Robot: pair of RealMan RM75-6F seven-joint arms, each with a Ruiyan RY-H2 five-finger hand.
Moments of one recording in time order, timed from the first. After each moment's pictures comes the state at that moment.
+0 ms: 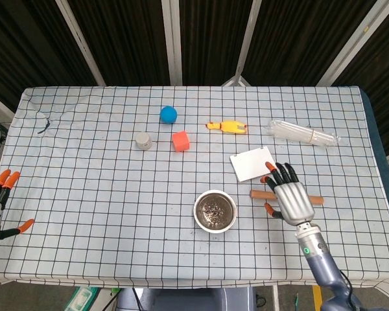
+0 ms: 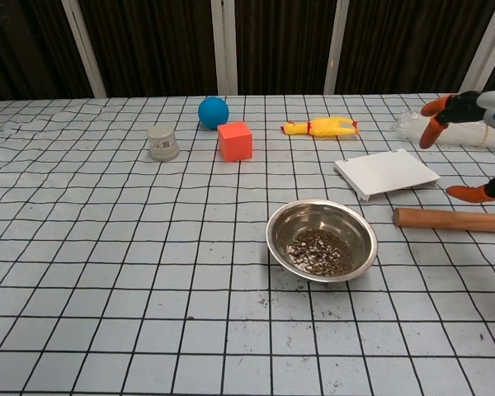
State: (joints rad) left arm -0.09 -1.12 -0.06 -1.59 1.47 1.48 0.04; right arm 0.40 -1.37 0.21 -1.73 -1.32 1.15 -0.45
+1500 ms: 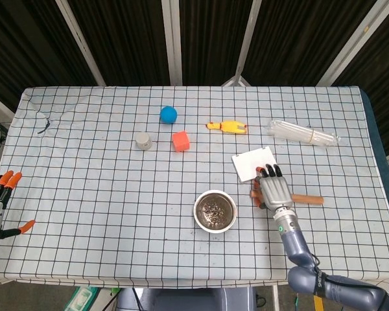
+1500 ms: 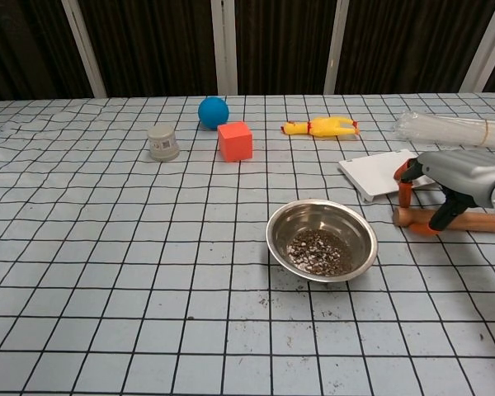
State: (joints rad) left arm -0.11 -1.10 -0.05 -1.61 1.44 1.43 0.01; right arm 0.59 -1.58 0.21 -1.47 -0.91 1.04 -0.58
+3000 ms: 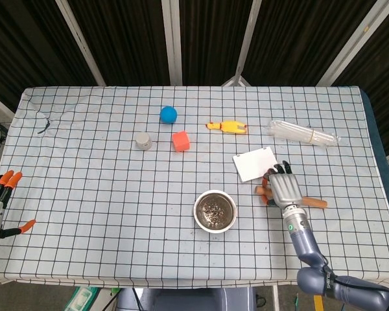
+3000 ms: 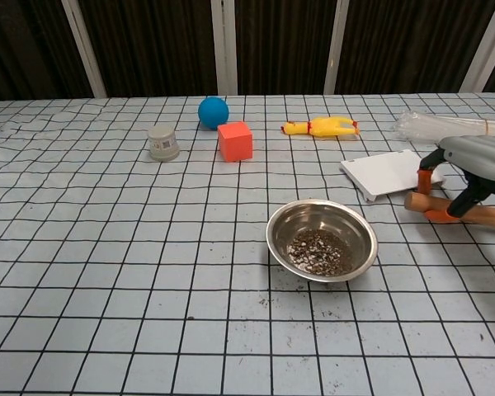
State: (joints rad) left arm -0.11 -1.09 -0.05 -1.61 1.43 1.42 0.00; right arm 0.58 -1.52 0.18 -1.45 -0.99 1.07 -0.46
